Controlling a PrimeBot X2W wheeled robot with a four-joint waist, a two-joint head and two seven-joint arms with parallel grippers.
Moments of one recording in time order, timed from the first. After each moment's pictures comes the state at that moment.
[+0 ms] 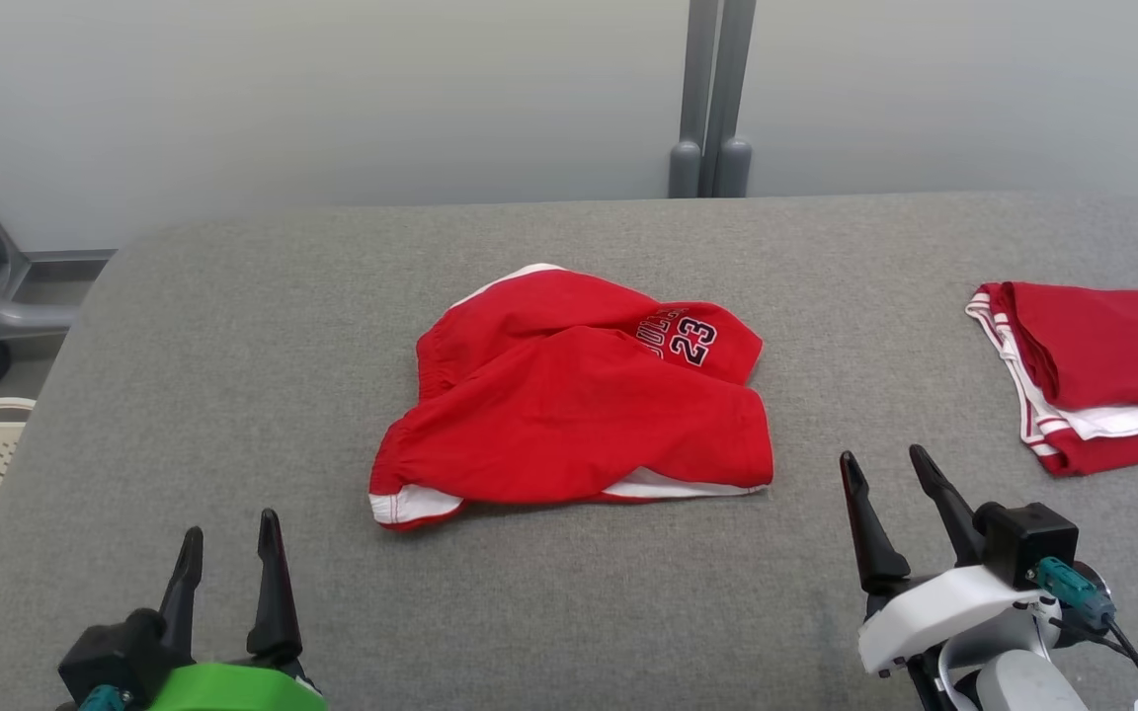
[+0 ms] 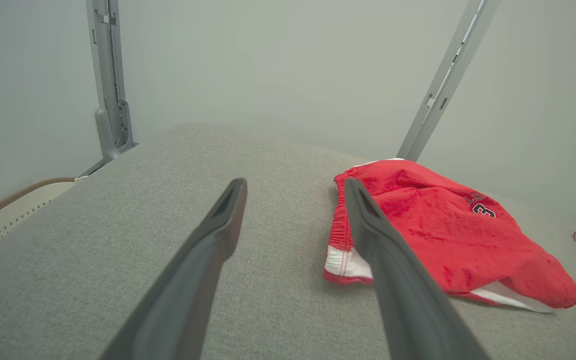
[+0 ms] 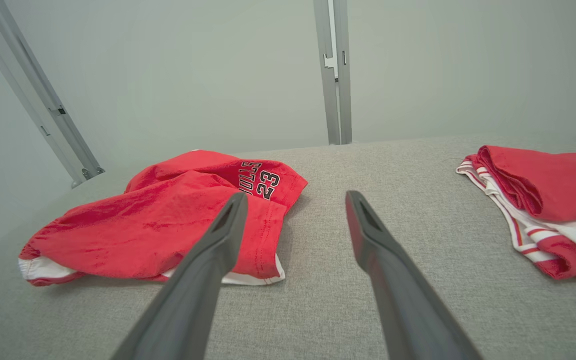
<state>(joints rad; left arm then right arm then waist) 0.05 0.20 -0.19 0.12 -0.54 0.10 -0.26 -0.08 -0.05 0.06 0.29 0.22 0.13 -0.24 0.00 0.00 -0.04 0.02</state>
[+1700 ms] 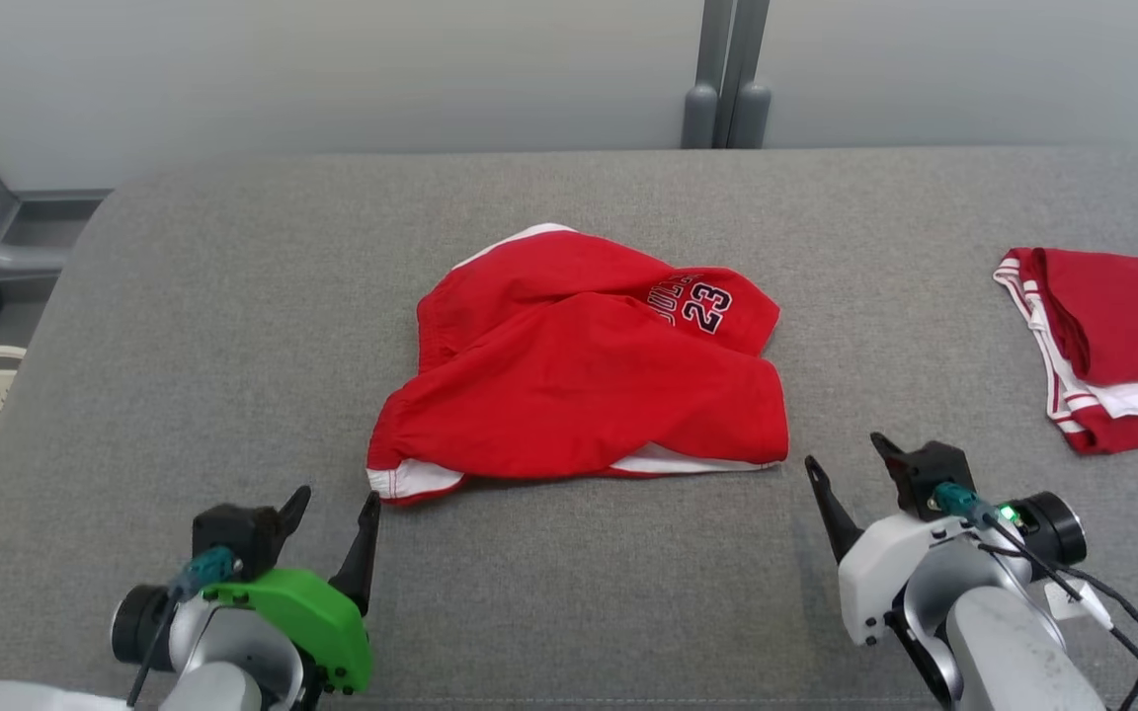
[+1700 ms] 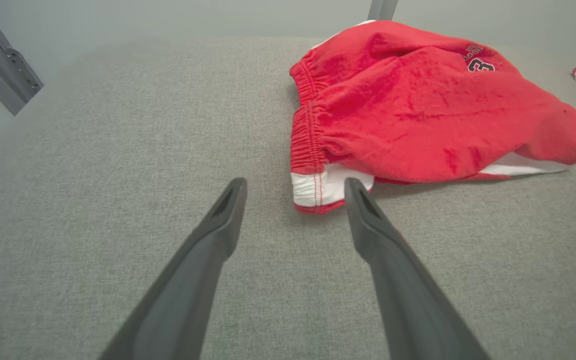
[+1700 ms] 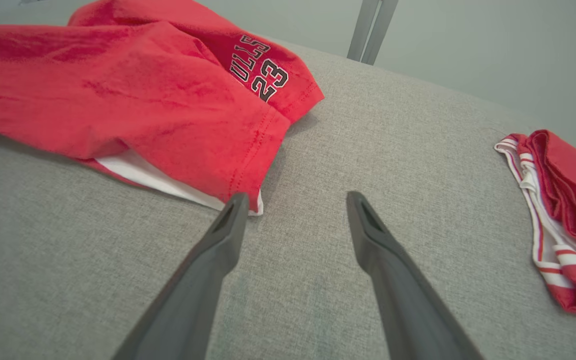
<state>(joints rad) -0.16 0.26 -0.37 0.35 -0.46 -0.01 -0.03 -0.22 -0.09 0.12 0.44 -0.04 0.13 -0.03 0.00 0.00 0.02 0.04</state>
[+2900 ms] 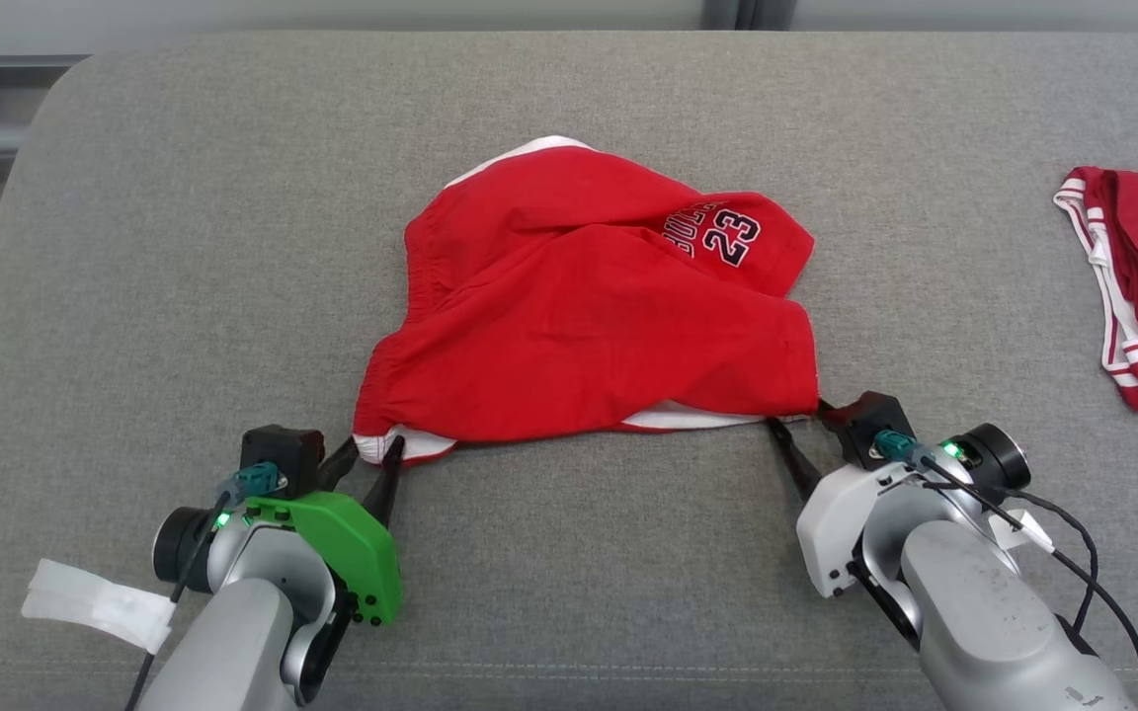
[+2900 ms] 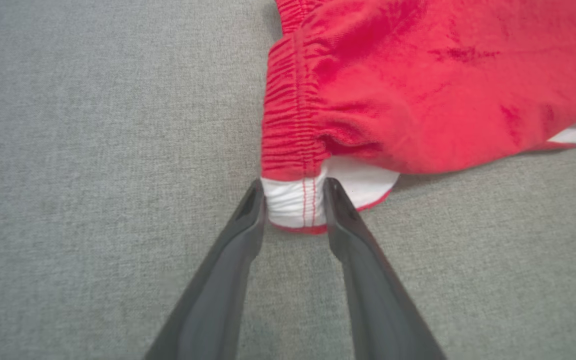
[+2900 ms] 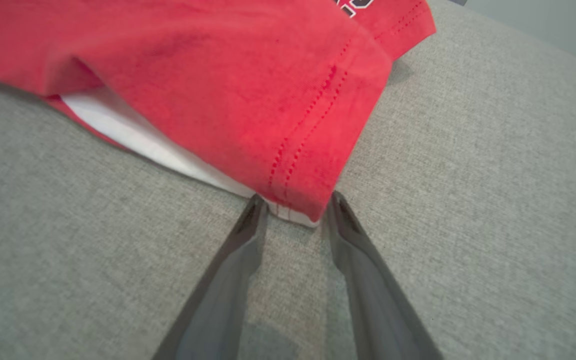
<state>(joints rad) -0.39 0.21 -0.45 0.58 -0.47 -0.08 0.00 -0.48 -0.13 0.32 0.77 0.02 0.13 -0.14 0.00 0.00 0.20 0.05</state>
